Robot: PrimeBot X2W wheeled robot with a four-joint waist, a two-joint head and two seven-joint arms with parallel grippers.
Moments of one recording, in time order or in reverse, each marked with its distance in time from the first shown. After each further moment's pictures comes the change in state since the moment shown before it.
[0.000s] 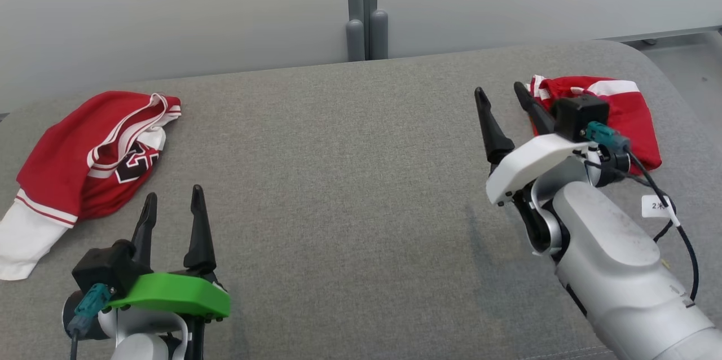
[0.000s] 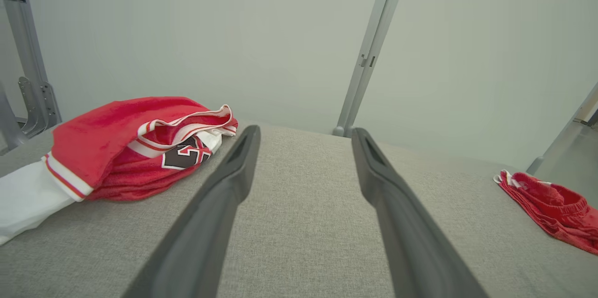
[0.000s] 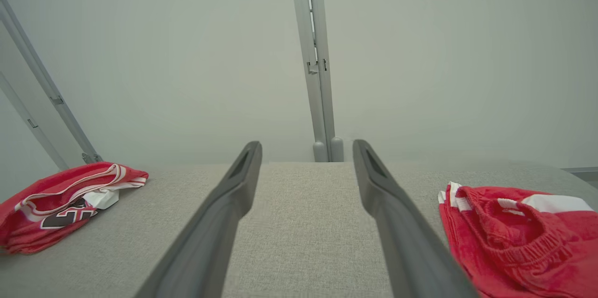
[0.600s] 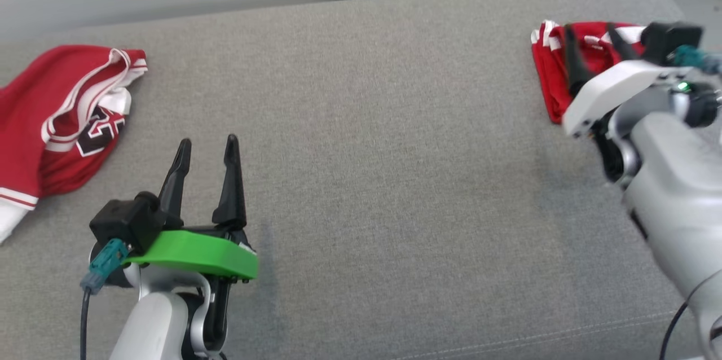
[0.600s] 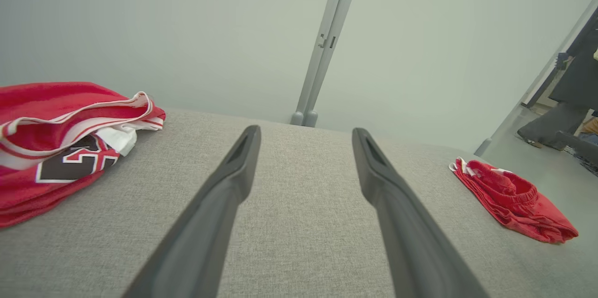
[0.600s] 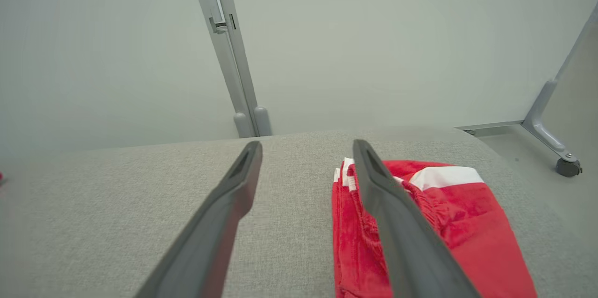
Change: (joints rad) left arm -0.125 -0.003 -0.099 -0.067 -0.050 0.000 0.037; right arm -0.249 -0.137 0.019 0.295 0.104 0.065 0.000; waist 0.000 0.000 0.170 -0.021
